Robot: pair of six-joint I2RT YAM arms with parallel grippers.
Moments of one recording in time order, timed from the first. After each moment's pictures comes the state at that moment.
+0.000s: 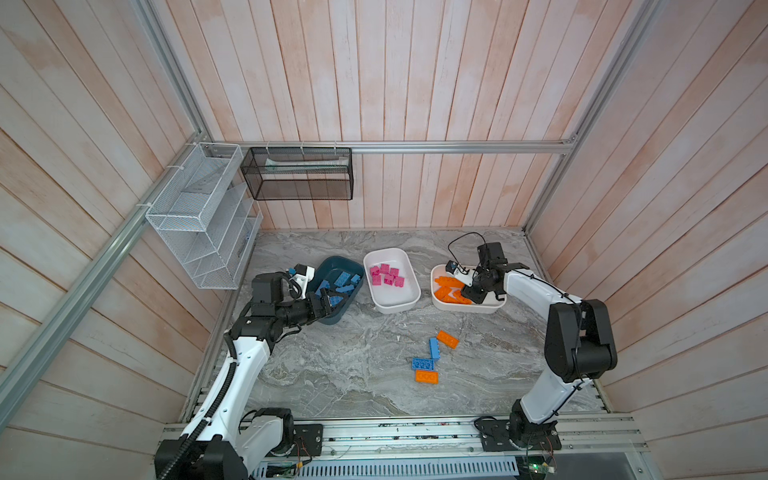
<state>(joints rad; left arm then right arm) -0.03 1.06 0.80 -0.43 0.86 -0.48 0.17 1.73 1.20 -0.54 -0.12 -0.85</state>
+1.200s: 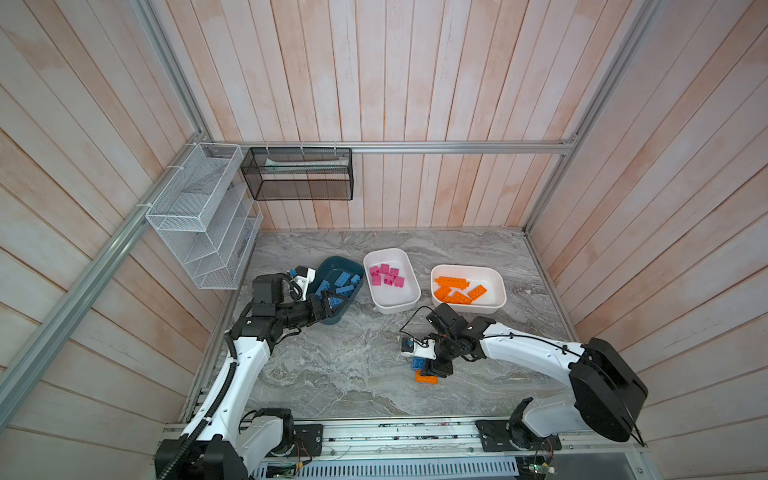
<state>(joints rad) -0.03 1.05 0.80 -0.46 0.86 -0.45 0.79 1.44 0.77 -0.56 -0.32 -0.67</state>
